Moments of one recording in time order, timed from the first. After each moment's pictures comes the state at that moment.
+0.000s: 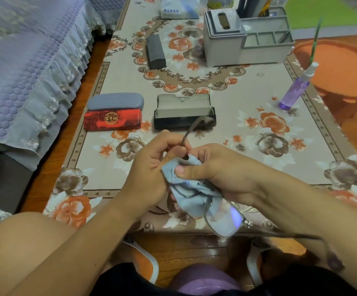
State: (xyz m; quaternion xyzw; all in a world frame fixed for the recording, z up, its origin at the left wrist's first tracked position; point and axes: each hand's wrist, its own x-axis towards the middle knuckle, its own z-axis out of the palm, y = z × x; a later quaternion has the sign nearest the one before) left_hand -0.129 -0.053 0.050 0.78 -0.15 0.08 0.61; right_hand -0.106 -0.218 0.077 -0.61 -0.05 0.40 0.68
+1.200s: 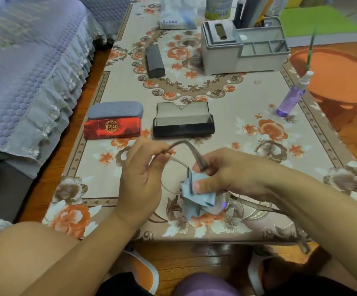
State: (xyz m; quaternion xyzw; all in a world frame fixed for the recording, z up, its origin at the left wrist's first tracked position) left_hand -0.132 -0.046 0.036 0.81 -0.14 0.24 0.52; right_hand -0.088 -0.248 0.078 -0.75 -0.12 0.40 0.51
